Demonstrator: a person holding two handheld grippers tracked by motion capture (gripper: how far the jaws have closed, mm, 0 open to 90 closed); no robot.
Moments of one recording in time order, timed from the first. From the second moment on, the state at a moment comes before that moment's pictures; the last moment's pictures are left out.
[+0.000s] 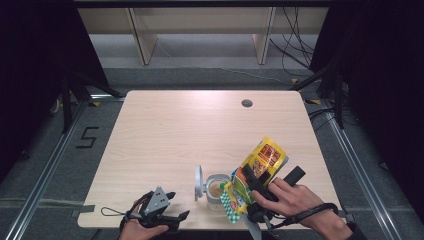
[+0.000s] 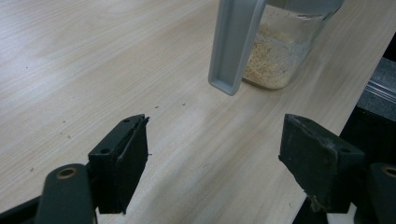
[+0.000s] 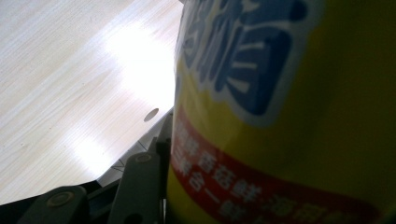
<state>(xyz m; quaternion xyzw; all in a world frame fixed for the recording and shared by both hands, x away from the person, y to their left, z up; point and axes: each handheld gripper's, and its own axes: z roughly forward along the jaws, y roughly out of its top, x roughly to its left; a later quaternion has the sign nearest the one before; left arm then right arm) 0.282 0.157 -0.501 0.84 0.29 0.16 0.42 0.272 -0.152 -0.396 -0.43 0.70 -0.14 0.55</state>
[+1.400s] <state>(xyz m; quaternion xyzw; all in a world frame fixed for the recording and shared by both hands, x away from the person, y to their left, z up) 0.281 0.155 -0.502 0.84 0.30 0.15 0.43 0.273 -0.151 -0.394 -0.44 0.70 -0.14 0.55</state>
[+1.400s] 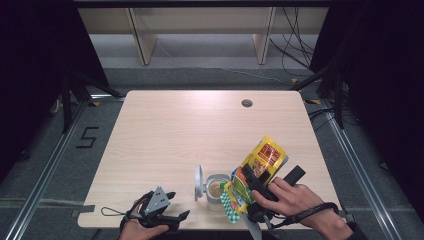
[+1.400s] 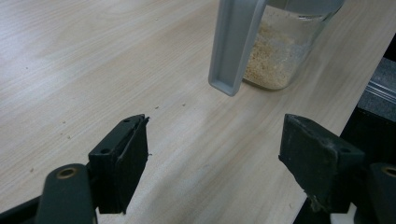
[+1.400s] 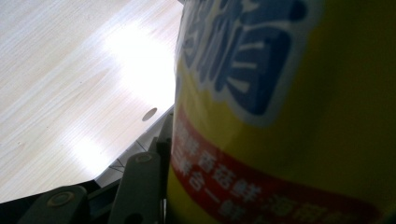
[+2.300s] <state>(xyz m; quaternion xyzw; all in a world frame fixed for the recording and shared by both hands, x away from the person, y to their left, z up) 0.279 0.154 -0.503 0.83 0.32 0.14 0.44 0.273 -0.154 -0.394 -0.43 0.70 -0.14 0.55</state>
